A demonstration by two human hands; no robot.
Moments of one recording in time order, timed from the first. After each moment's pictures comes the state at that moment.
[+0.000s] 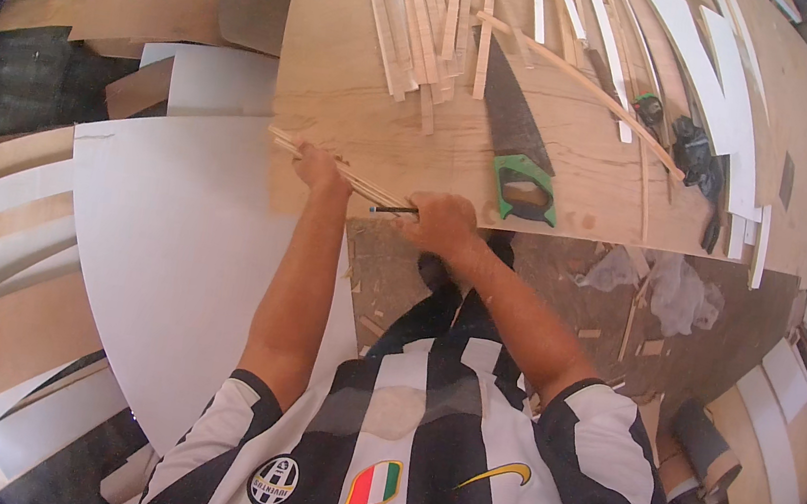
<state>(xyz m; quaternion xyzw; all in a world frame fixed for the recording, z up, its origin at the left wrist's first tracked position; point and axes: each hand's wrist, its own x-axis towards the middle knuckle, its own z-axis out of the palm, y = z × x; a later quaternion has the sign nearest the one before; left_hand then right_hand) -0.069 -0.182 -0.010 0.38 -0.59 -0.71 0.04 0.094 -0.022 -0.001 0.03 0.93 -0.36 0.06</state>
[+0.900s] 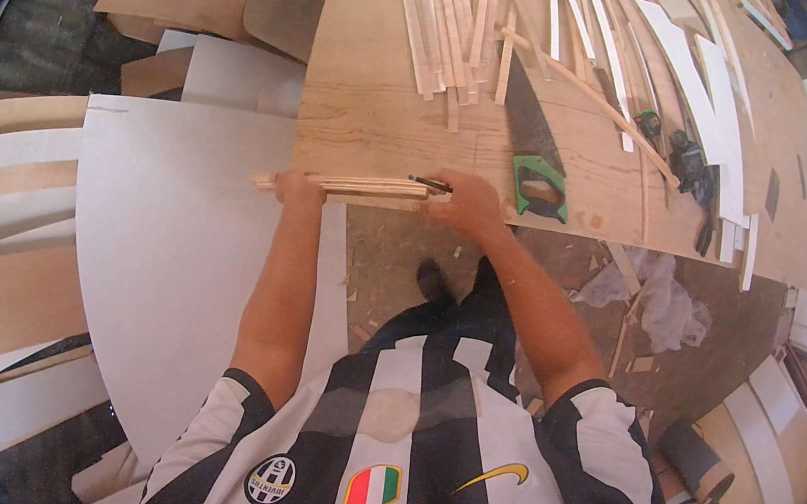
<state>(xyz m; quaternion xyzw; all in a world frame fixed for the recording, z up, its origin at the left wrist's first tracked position) -0.058 -0.301 0.009 0.58 -0.46 -0.67 0.08 0.092 -0.030 0.021 0.03 0.90 -0.43 0.06</state>
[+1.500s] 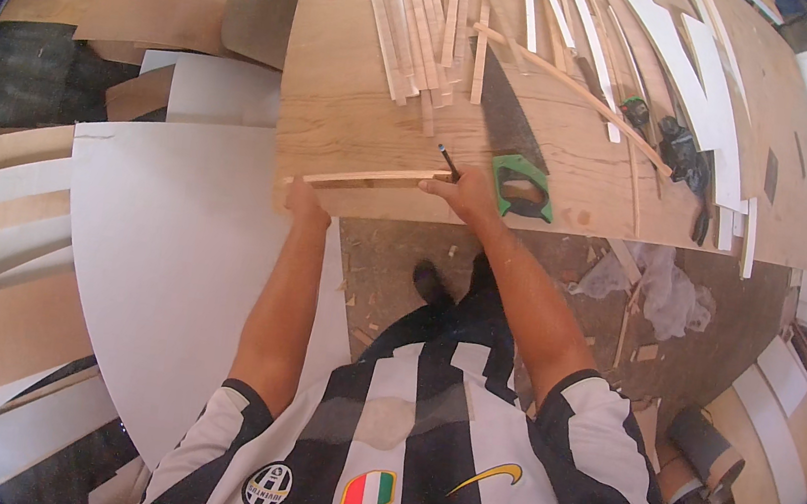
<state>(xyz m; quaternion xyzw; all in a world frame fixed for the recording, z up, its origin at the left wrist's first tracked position) -0.048 -0.285 -0.075 0.49 -0.52 -0.69 -0.02 0.077 0.010 -0.046 0.17 0.75 -0.64 0.06</state>
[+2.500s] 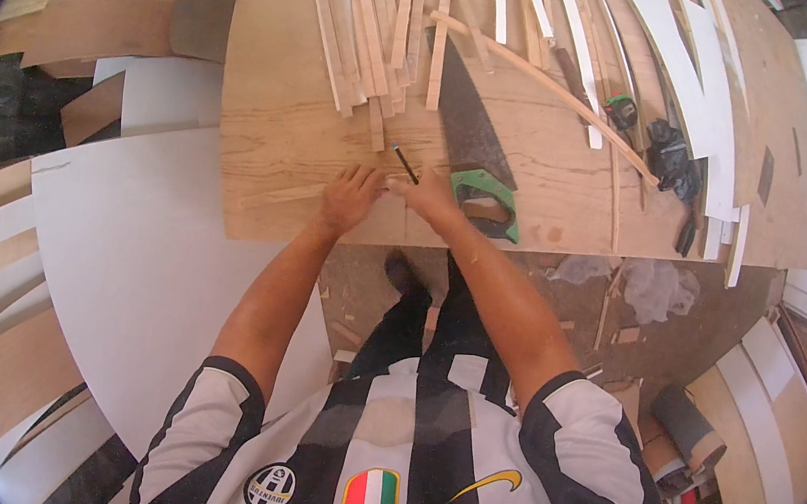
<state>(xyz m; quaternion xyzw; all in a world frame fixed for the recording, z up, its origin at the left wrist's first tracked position) -0.041 -0.151 -0.114 -0.49 -0.85 -0.16 0.03 0.039 0.043 -0.126 0.26 0.67 -0.68 0.13</state>
